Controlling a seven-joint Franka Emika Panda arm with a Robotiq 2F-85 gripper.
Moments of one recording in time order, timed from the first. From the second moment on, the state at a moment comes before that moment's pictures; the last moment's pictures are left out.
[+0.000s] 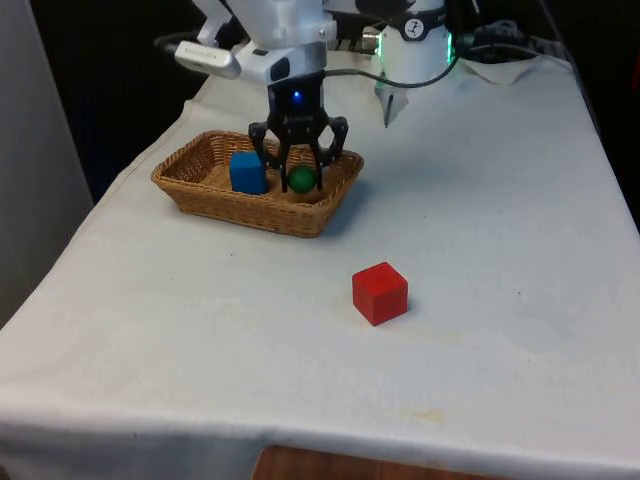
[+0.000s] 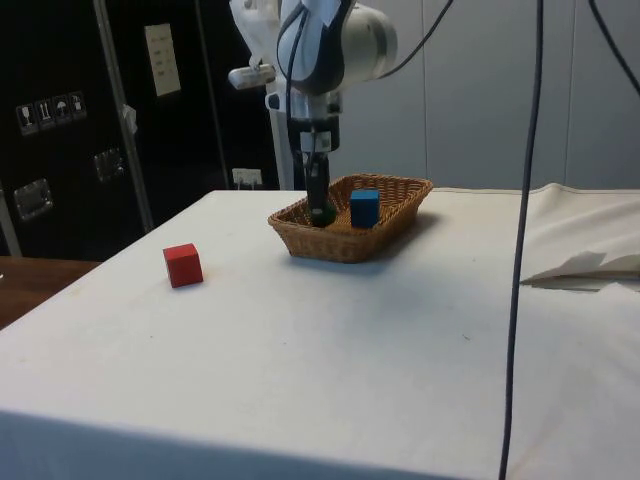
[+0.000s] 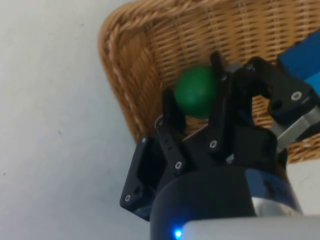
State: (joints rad) arm 0.08 0.41 -0.32 -2.18 0.25 2.62 -0.70
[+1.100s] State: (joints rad) arm 0.08 0.45 -0.33 -2.16 0.25 2.63 -0.70
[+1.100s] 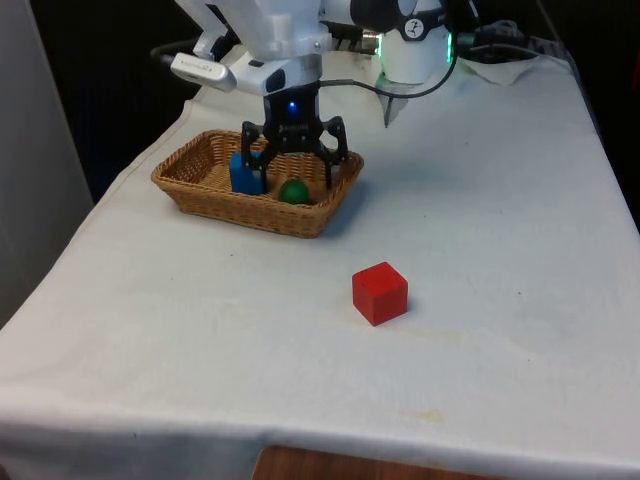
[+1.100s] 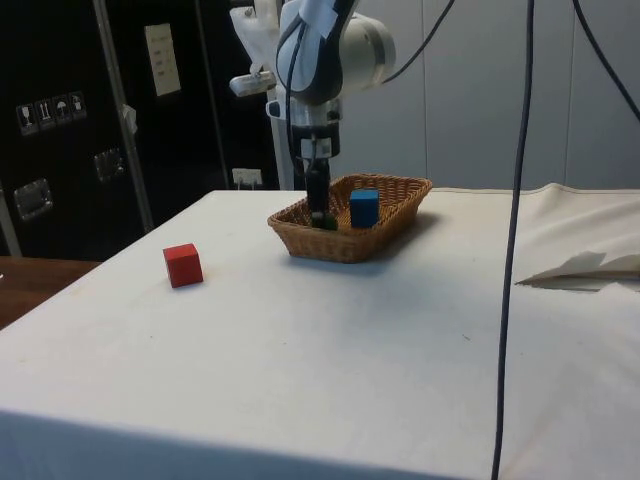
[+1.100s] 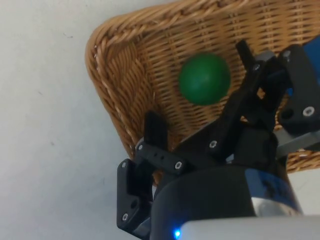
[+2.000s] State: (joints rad) arm 0.09 0.21 -0.34 -2.26 0.25 2.48 -0.68
